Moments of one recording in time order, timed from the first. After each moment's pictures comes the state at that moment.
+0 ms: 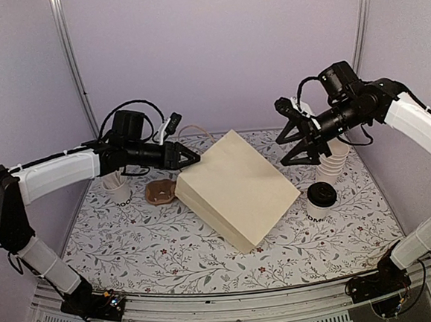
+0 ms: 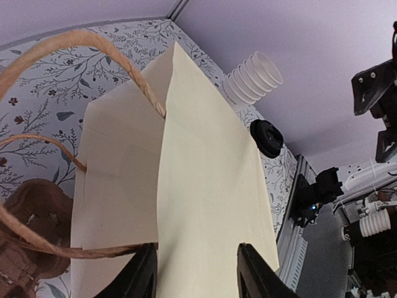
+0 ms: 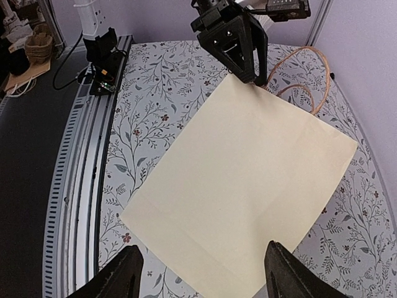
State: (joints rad) left arm -0.54 1.54 1.15 -0.16 0.62 -0.32; right arm 0.54 1.43 1.54 -0.98 -0.73 -0.73
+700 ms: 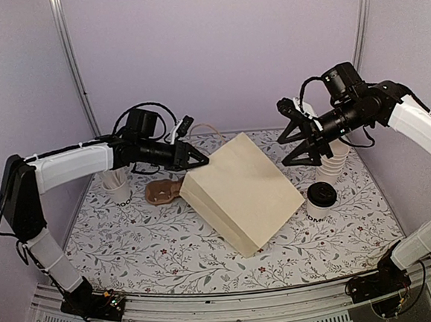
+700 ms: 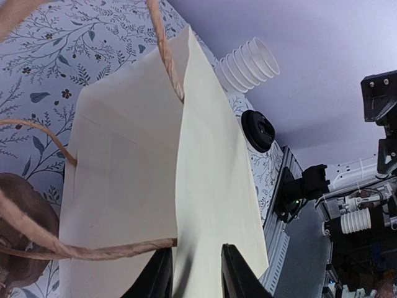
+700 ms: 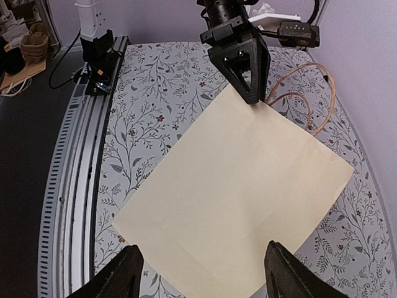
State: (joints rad) left arm -0.56 1.67 1.26 -0.21 0.71 -0.37; right arm 0.54 1.39 1.51 -0.95 -0.71 -0.72
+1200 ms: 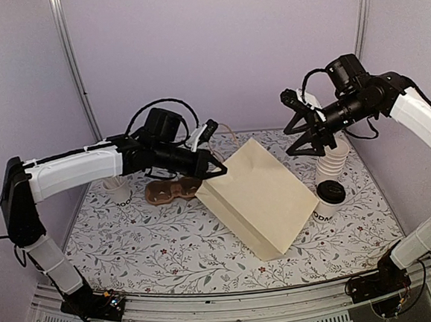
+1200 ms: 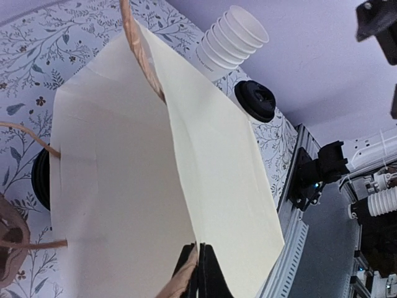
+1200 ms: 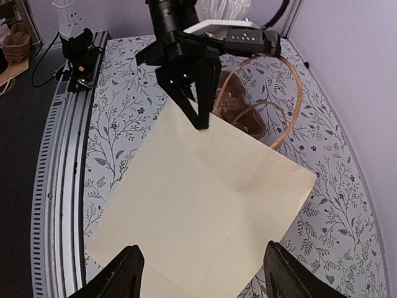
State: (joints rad) left arm -0.76 1.69 1.34 -0.29 0.50 -0.32; right arm 0.51 1.42 1.60 -1.02 -0.65 -0.73
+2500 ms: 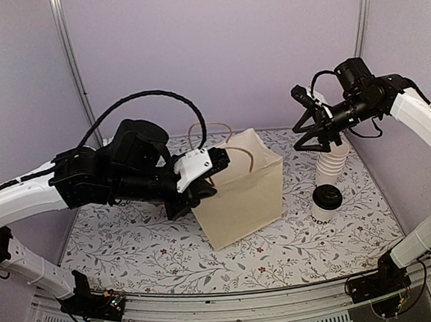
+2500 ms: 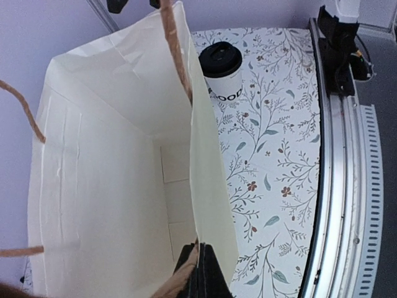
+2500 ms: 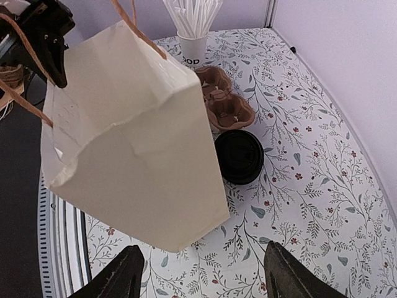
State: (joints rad) left arm -1.17 1.31 1.31 -0.60 -0.06 0.28; right arm 0.37 1.44 1.57 -1.03 -0.74 -0.71
